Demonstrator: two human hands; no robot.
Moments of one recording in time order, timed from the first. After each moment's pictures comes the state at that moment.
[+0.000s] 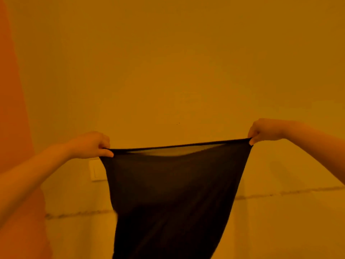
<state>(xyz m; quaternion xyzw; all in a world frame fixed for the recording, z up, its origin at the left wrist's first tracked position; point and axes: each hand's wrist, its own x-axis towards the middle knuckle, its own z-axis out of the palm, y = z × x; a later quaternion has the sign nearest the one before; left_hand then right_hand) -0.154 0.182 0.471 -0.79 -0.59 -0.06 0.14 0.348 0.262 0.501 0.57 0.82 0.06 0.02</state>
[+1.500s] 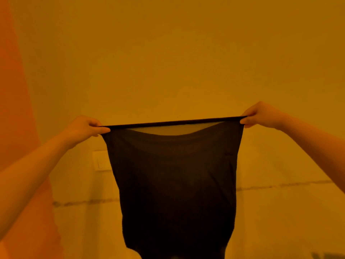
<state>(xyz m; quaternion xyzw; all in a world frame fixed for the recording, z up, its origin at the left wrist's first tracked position) -0.147 0.159 0.472 -0.62 -0.67 -0.42 -0.04 0.340 0.250 0.498 0.50 0.79 -0.11 -0.34</state>
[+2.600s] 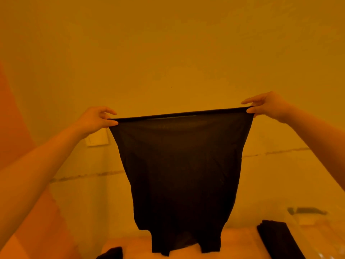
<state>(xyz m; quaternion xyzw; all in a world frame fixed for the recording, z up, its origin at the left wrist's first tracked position) -0.111 0.179 0.423 -0.64 -0.65 -0.40 -0.13 0.374 0.228 0.438 0.55 0.73 -0.16 -0.38</state>
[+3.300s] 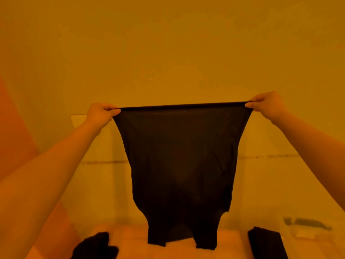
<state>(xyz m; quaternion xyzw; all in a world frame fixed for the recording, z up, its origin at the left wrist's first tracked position) -0.041 0.232 0.391 -0.48 -0.65 -0.57 -0.14 0.410 0.312 0.414 0.56 0.67 -0.14 -0.47</state>
